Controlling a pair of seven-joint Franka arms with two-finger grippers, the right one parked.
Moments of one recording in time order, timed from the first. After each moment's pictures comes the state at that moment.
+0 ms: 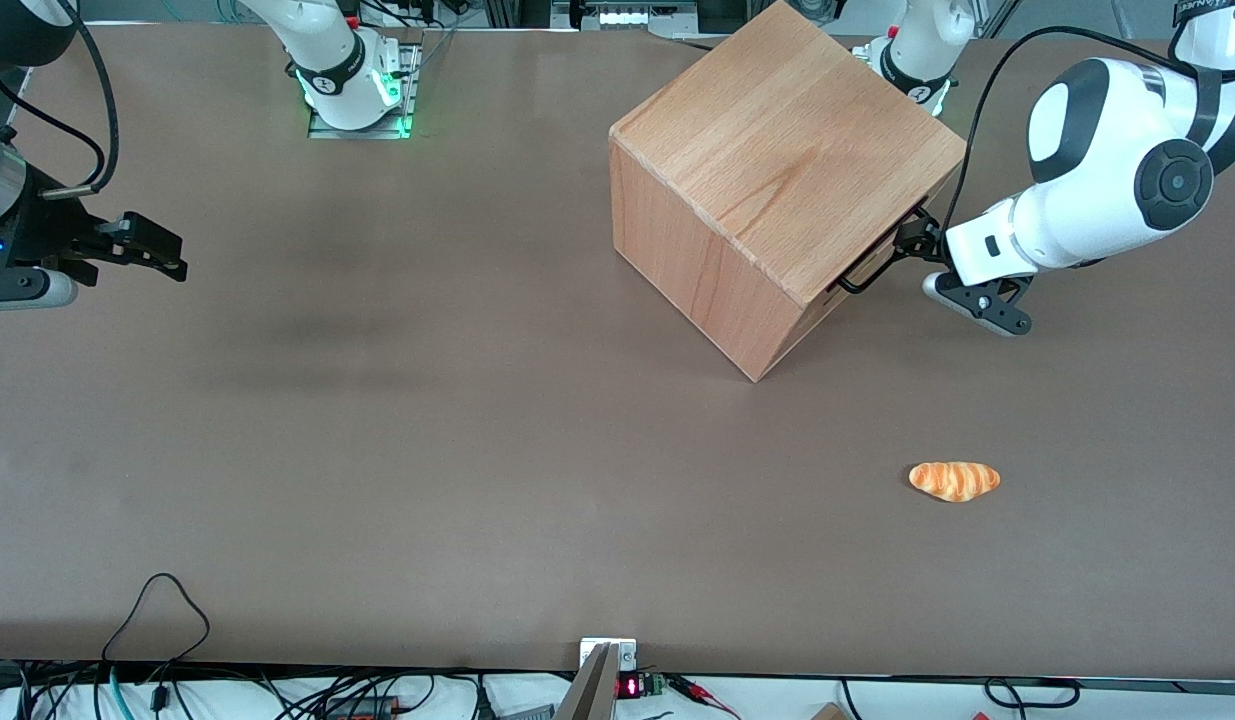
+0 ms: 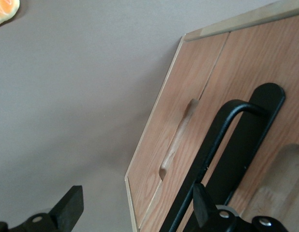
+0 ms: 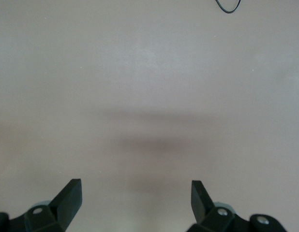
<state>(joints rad) -0.14 0.01 0.01 -2.05 -0.18 1.82 0.37</state>
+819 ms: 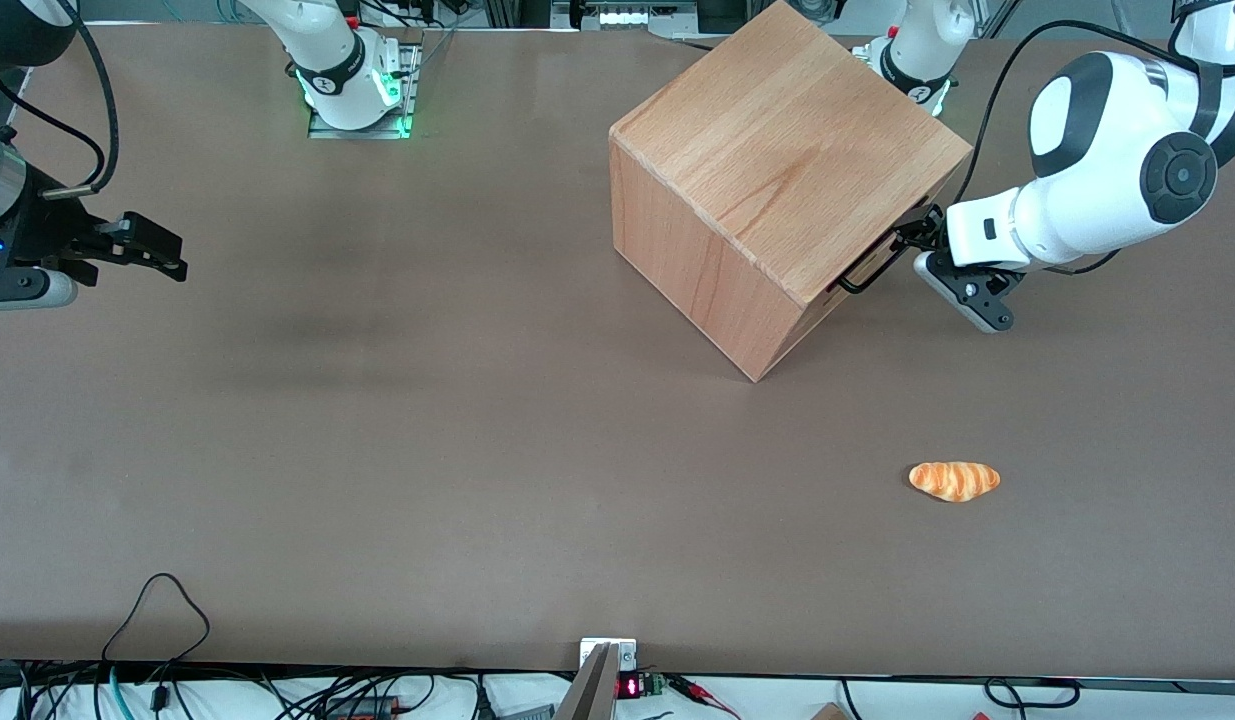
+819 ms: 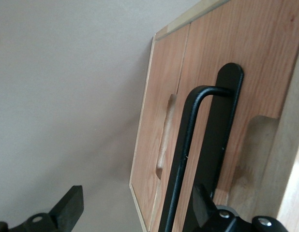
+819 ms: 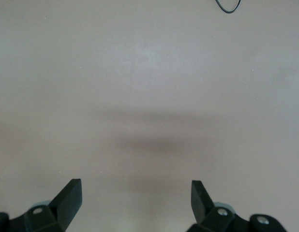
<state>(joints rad) -0.14 0.01 0.01 -2.05 -0.21 1.82 0.58</state>
